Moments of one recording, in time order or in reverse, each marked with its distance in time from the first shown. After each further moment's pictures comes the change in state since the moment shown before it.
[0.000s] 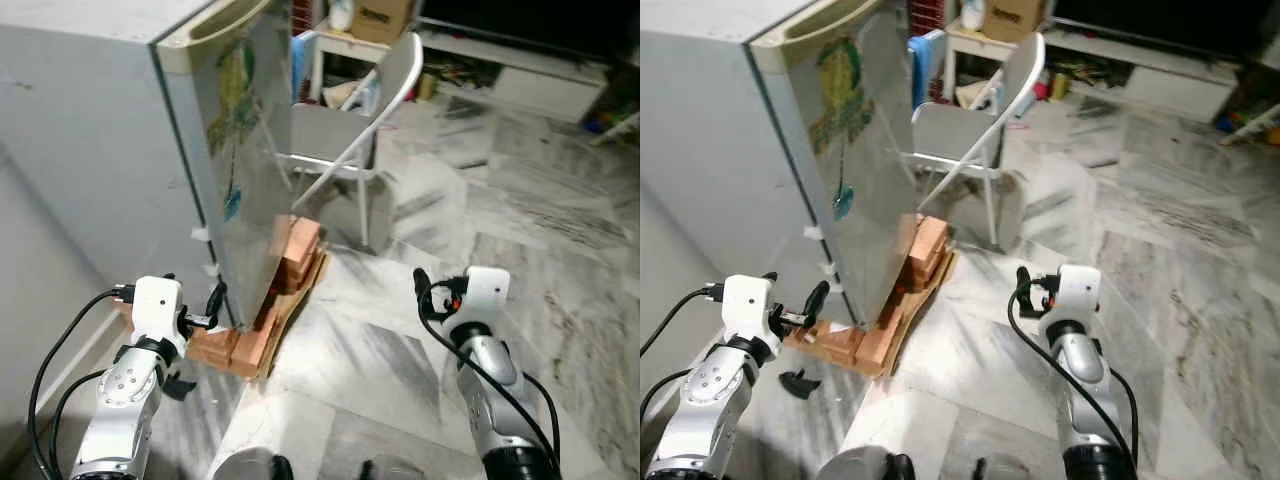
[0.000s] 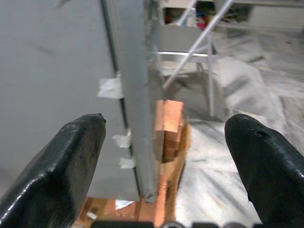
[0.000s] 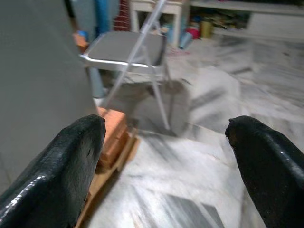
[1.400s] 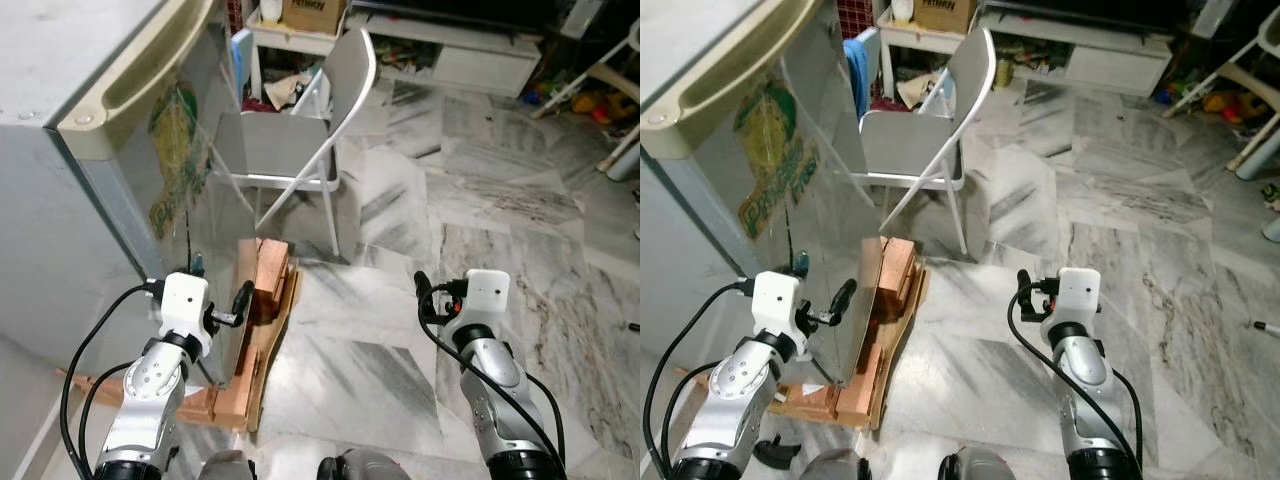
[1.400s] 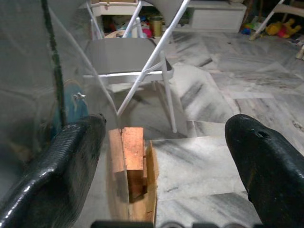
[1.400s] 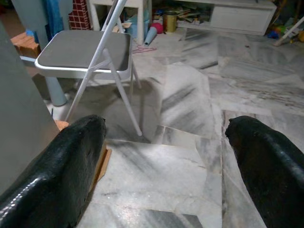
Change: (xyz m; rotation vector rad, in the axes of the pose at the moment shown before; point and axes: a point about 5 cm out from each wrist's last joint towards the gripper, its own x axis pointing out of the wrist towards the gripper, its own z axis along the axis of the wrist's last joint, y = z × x) left arm 0.012 -0.022 -0.001 -0.017 -0.030 -0.072; right arm -0.005 -0.004 -0.001 -0.048 0.010 0.006
